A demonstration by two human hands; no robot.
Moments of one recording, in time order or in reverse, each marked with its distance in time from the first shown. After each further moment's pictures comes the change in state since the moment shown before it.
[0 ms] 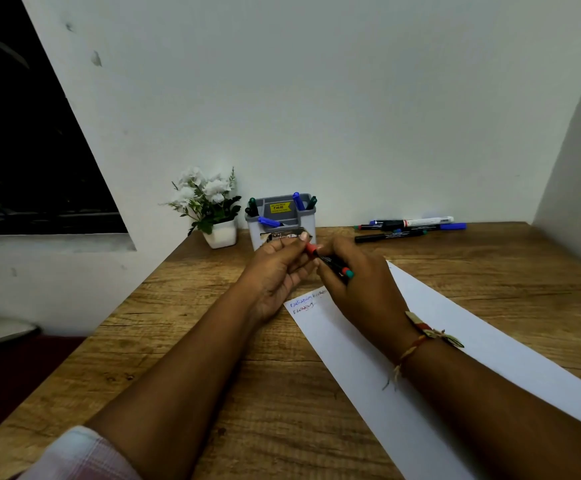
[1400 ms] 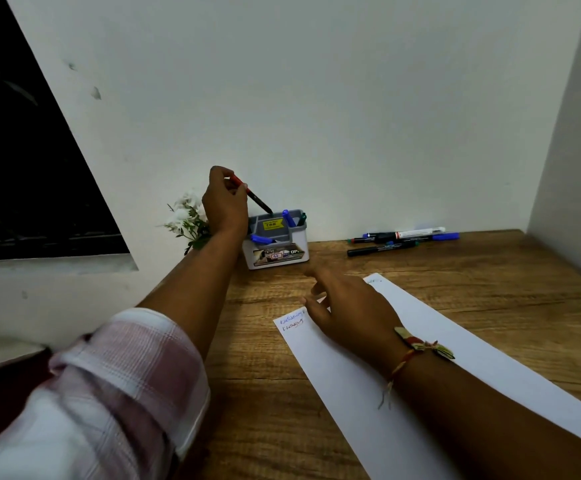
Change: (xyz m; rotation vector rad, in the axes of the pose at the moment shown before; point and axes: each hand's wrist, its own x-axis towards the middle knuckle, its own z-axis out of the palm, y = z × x) left_hand 0.100 0.093 -0.007 0.898 0.615 0.860; right_hand 0.004 0.014 -0.006 -0.261 -0.366 0.154
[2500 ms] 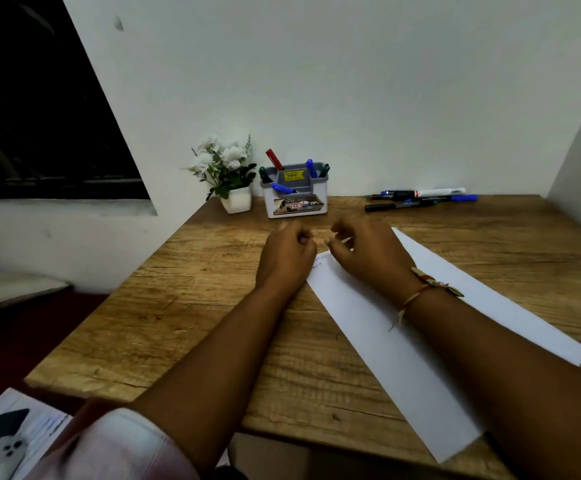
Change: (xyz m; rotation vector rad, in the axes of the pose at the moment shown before) left_hand -0.174 0.005 -0.049 0.307 -0.499 -0.061; right_hand -0.001 -0.010 -0.006 0.016 0.044 0.092
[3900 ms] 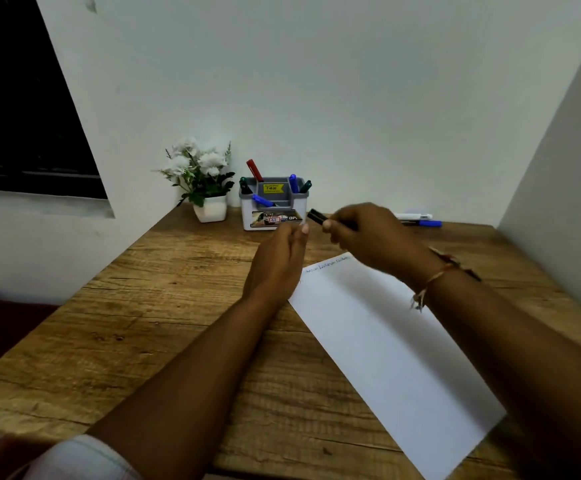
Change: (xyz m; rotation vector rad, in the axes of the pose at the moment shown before) left_hand 0.007 0.007 0.002 -0.269 -0.015 0.108; right_hand 0.021 -0.016 -0.054 -0.049 -0.079 -0.061
